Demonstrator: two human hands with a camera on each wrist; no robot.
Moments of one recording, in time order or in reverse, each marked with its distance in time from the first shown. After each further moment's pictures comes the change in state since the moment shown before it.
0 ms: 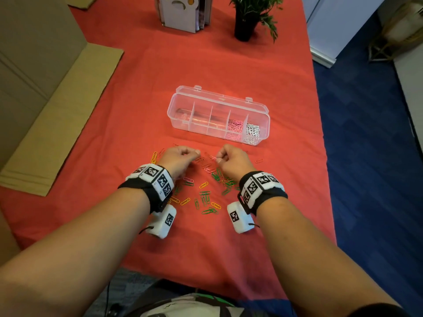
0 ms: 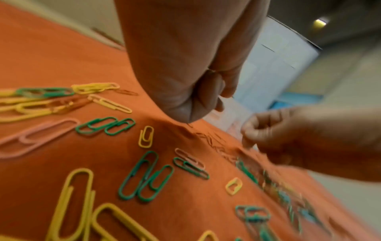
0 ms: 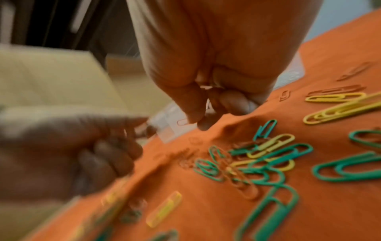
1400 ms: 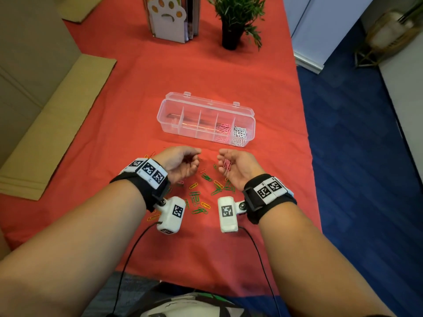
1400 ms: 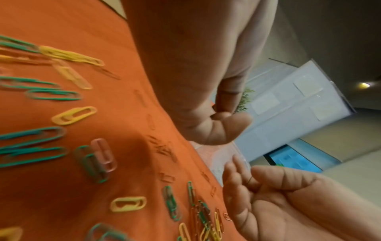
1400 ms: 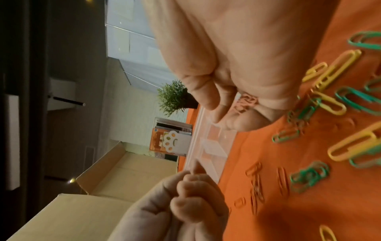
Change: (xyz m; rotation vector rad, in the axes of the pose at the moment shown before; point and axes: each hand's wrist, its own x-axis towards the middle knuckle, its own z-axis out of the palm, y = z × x) left_hand -0.019 0.037 0.016 -0.514 -0.313 -0.259; right_hand -0.034 -0.014 -0.039 1.105 -0.014 0.477
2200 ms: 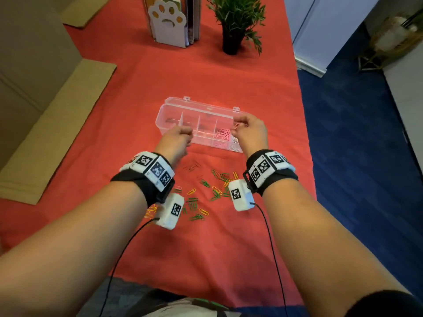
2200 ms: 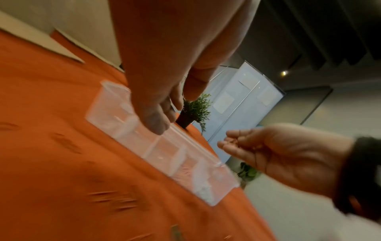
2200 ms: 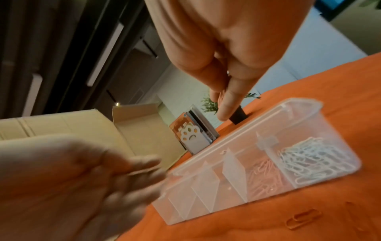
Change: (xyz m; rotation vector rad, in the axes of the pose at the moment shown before) left_hand 0.005 0.031 0.026 0.319 0.319 0.426; right_hand 0.024 -0.071 0.005 -0.691 0.252 -0.562
